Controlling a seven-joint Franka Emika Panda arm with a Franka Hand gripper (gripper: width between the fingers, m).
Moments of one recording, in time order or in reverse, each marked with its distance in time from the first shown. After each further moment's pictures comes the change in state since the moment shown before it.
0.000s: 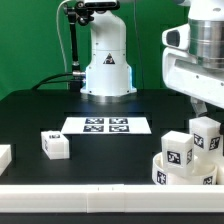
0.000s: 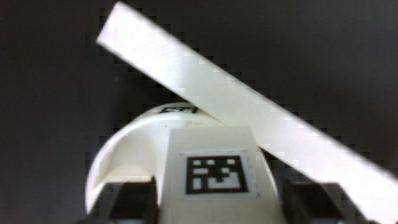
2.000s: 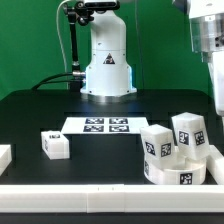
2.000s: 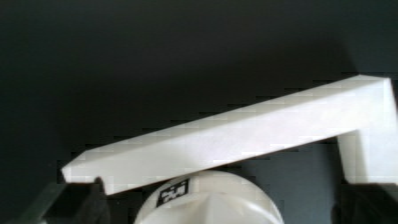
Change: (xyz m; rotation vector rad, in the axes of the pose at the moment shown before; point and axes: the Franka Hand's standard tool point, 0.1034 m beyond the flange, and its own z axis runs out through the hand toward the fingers) arm -0.018 -0.009 -0.006 0.186 -0.062 0.676
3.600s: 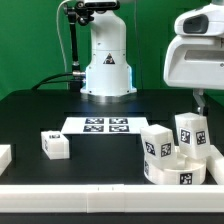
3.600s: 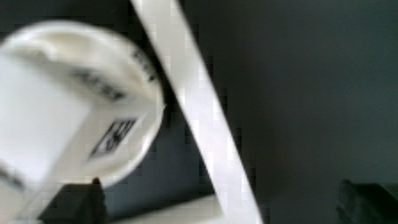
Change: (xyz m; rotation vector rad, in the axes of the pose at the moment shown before) arm -0.003 -0.020 -0.015 -0.225 0.043 -1.708
